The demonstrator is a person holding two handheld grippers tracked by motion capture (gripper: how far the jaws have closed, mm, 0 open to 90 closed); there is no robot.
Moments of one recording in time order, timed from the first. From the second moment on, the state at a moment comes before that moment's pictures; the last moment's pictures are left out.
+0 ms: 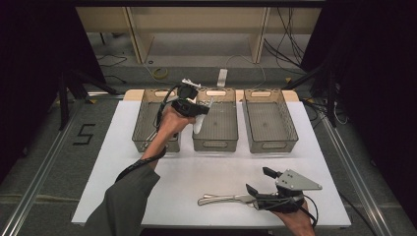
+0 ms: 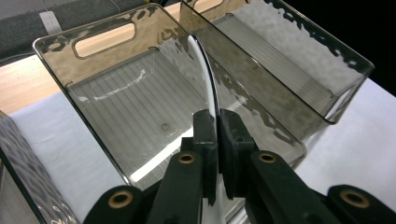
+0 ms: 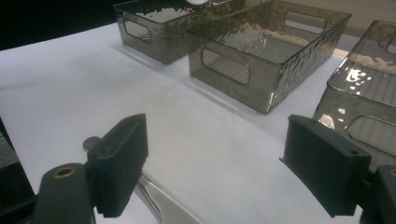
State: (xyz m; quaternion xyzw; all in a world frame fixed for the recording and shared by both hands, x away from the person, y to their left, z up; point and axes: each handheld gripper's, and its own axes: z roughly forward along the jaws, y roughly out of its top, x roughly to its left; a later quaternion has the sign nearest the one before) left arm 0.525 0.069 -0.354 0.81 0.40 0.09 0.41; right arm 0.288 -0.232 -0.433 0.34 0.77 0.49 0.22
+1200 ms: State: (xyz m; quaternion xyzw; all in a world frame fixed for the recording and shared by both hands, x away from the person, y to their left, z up) left arm 0.541 0.051 -0.378 0.81 0.40 0.11 0.42; right arm 0.288 -0.231 -0.434 0.33 0.78 0.49 0.21
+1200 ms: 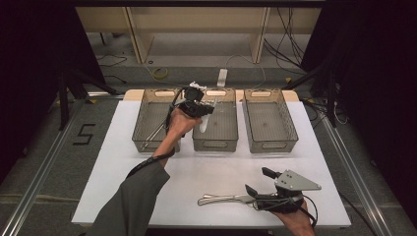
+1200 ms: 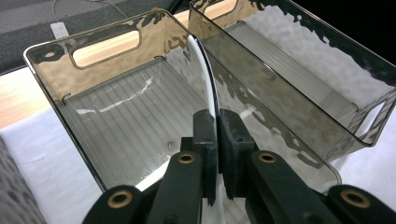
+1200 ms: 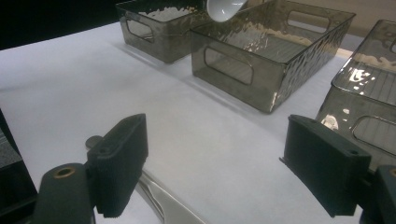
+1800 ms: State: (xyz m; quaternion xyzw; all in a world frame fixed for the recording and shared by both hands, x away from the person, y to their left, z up) left arm 0.544 0.050 -0.397 0.80 0.41 0.11 0.42; right arm 0.288 -0.231 -0.434 0.33 0.78 0.49 0.21
